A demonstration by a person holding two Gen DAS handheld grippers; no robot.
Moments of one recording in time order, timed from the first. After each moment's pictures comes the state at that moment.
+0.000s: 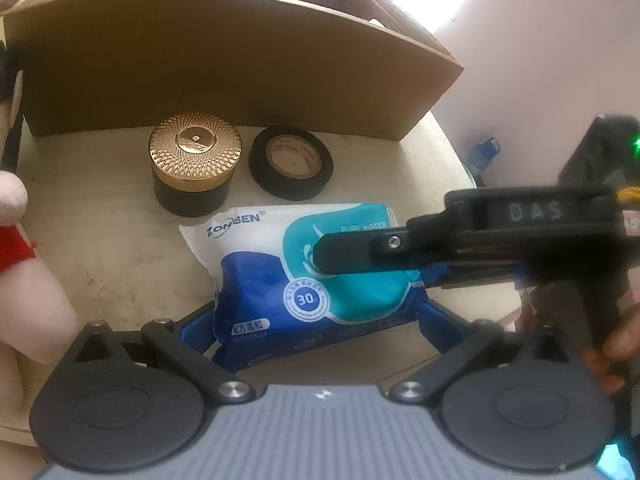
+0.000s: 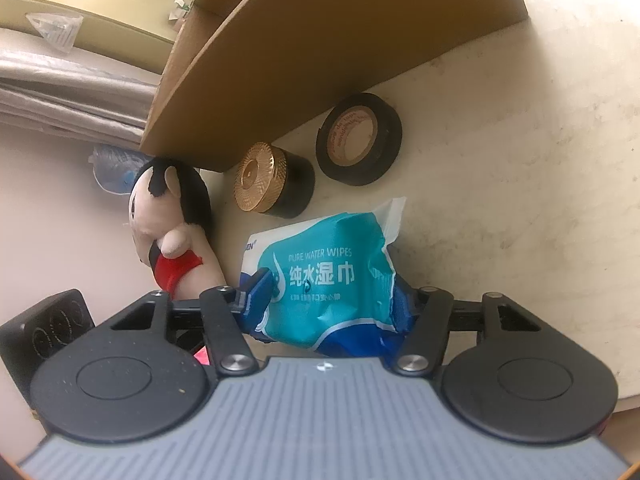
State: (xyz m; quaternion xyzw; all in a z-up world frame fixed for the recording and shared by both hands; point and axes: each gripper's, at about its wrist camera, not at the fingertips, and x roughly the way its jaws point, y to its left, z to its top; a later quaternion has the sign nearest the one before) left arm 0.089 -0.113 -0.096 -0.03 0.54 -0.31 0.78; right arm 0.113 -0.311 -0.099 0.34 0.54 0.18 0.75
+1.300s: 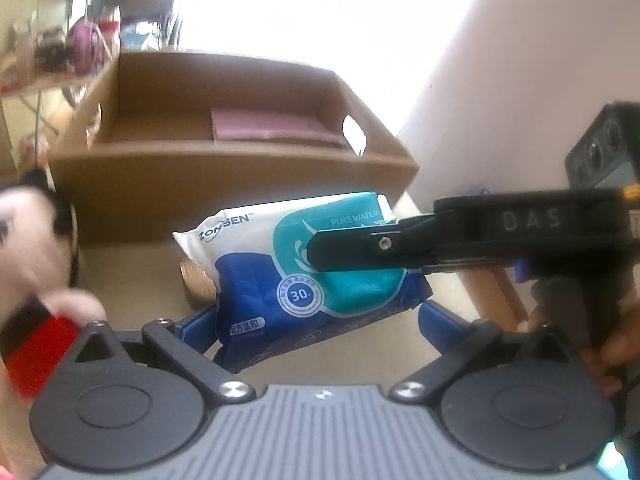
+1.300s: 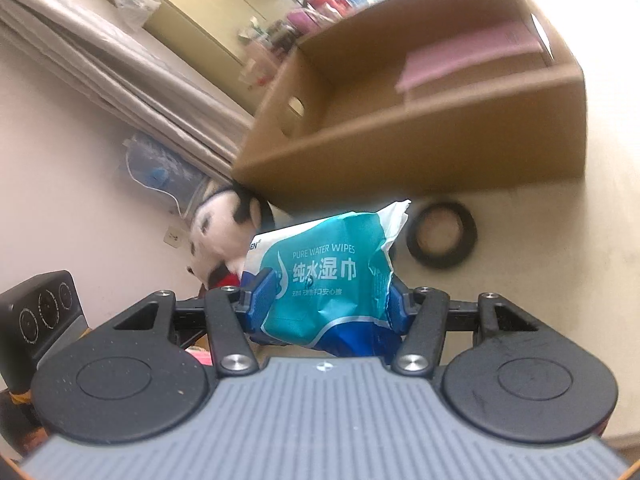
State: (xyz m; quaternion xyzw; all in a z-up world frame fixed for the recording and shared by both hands) left arm 0.078 -0.096 -0.004 -0.02 0.43 -0.31 0.85; right arm 0.114 -0.289 0.001 0.25 0.45 0.23 0.83
